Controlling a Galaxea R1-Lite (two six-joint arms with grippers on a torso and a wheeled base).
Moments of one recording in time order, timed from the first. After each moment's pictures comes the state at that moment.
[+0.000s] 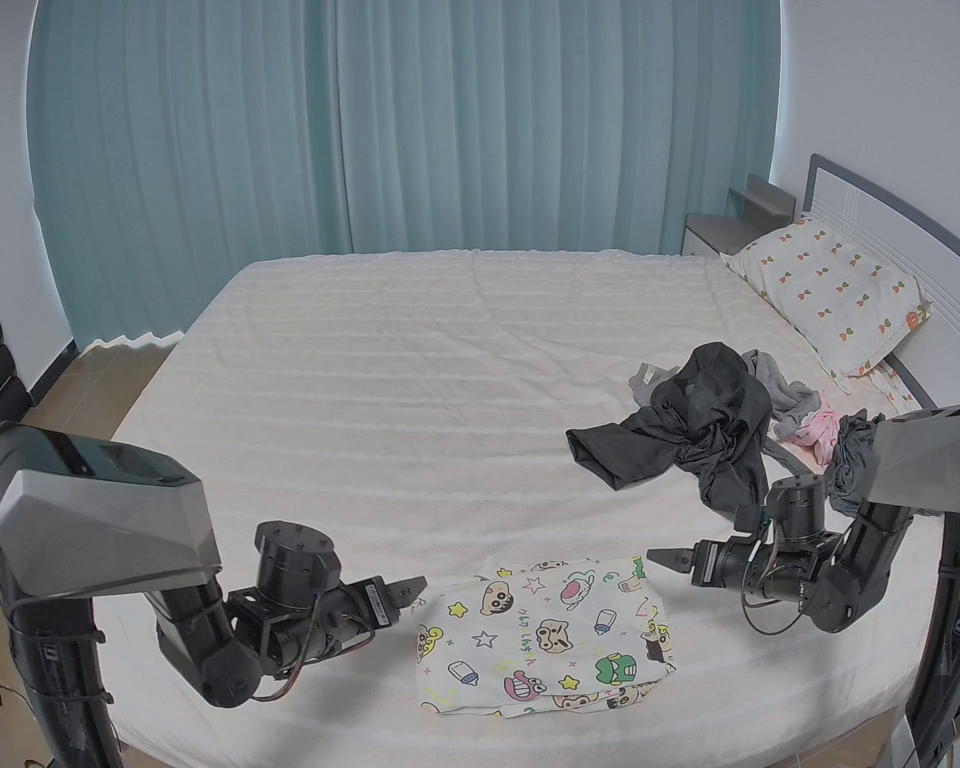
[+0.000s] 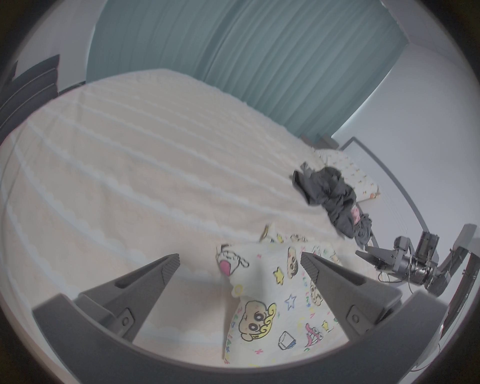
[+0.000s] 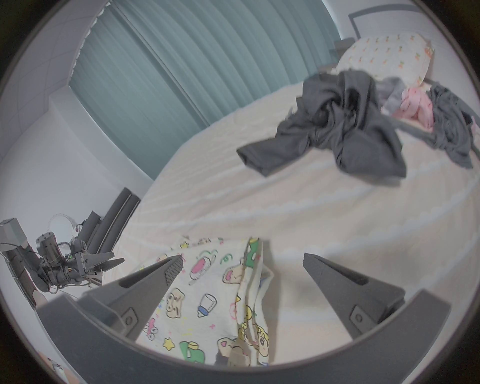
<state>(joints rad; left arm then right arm) -0.48 2.15 -0.41 -1.16 0.06 -0.67 0.20 2.17 -0.44 -1.17 0.27 0.38</state>
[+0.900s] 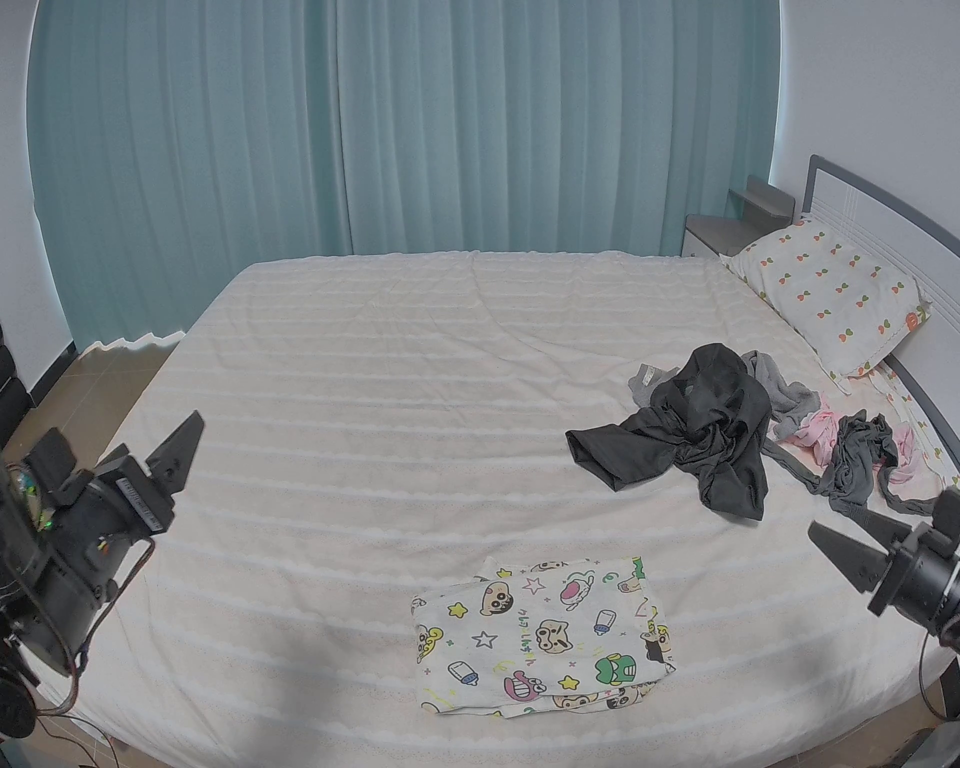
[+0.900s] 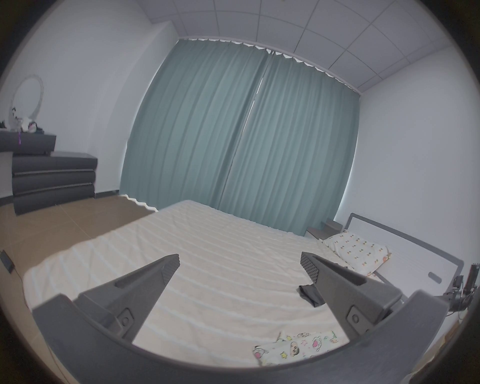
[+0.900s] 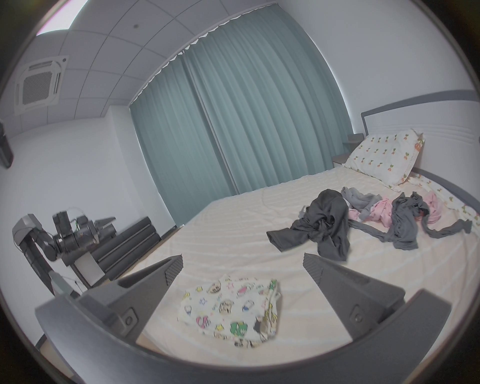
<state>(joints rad) -0.42 1.14 -0.24 -0.88 0.47 -0.31 0.18 1.02 -0.05 -0.80 0.22 0.26</state>
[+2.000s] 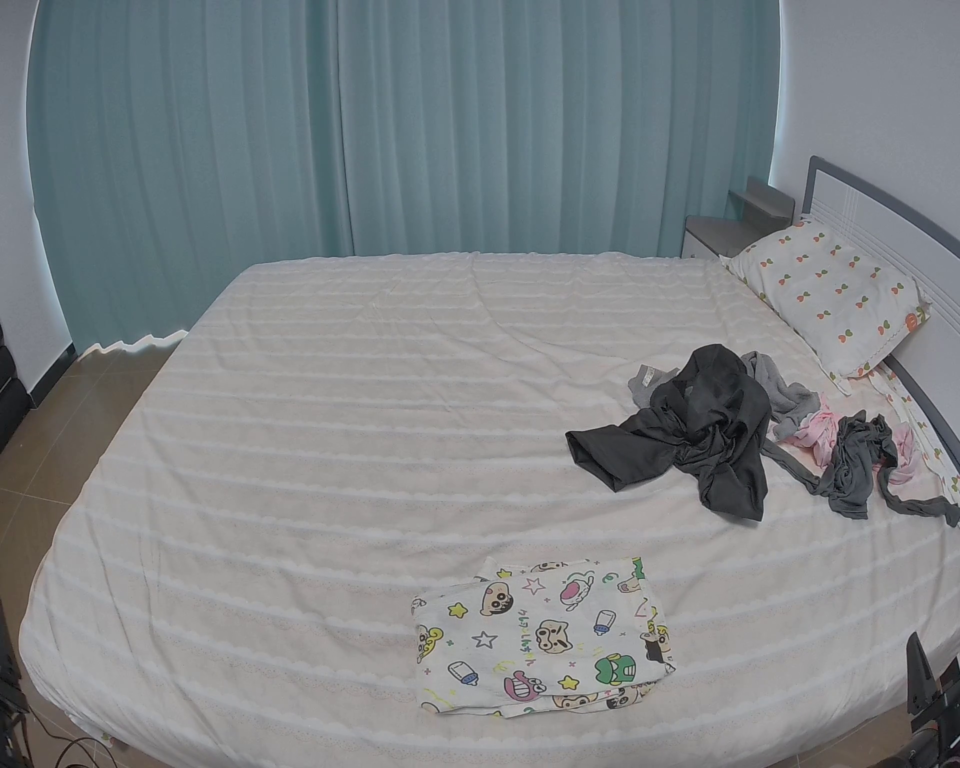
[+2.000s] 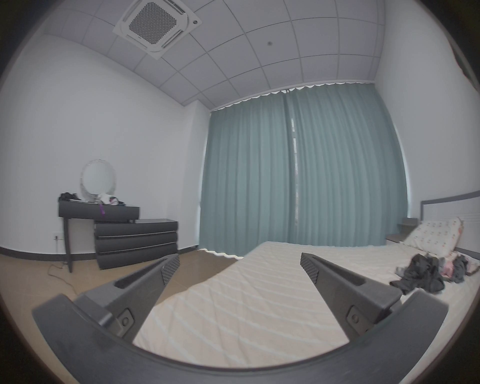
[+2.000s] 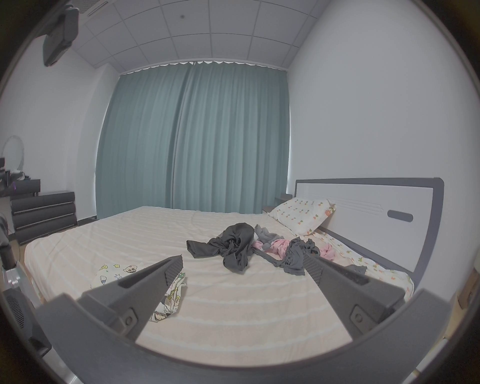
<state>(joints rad) -0.01 0.03 -0.07 -0.17 0.46 0.02 0.00 0.02 -0.02 -0.02 -0.10 -0.06</state>
